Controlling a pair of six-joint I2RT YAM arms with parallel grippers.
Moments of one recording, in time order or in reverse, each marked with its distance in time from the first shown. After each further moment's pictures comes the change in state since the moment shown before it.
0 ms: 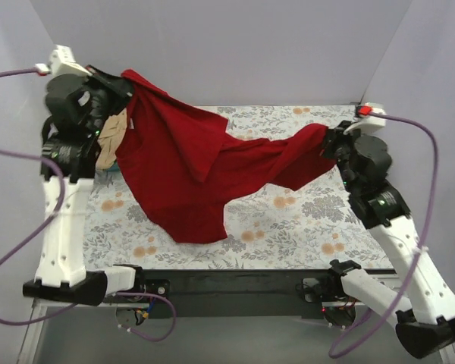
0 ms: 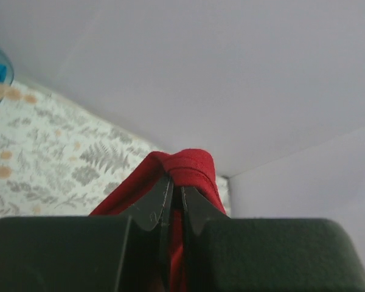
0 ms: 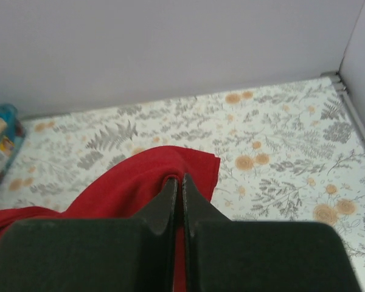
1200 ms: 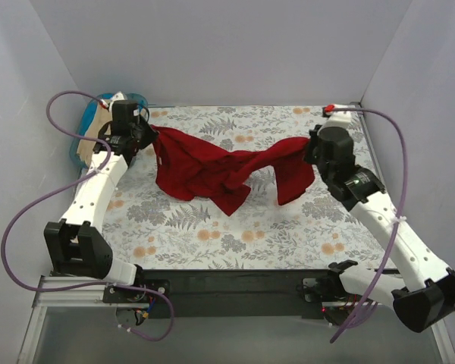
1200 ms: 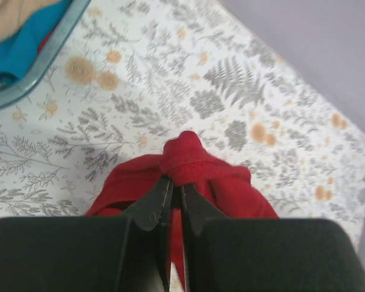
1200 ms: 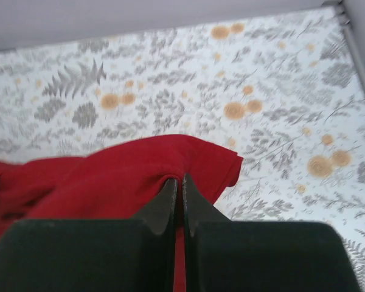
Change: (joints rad) left arm -0.019 0.225 -0.488 0.106 -0.098 0.085; right arm 0.126 0.234 -0.024 -0.111 0.094 0.050
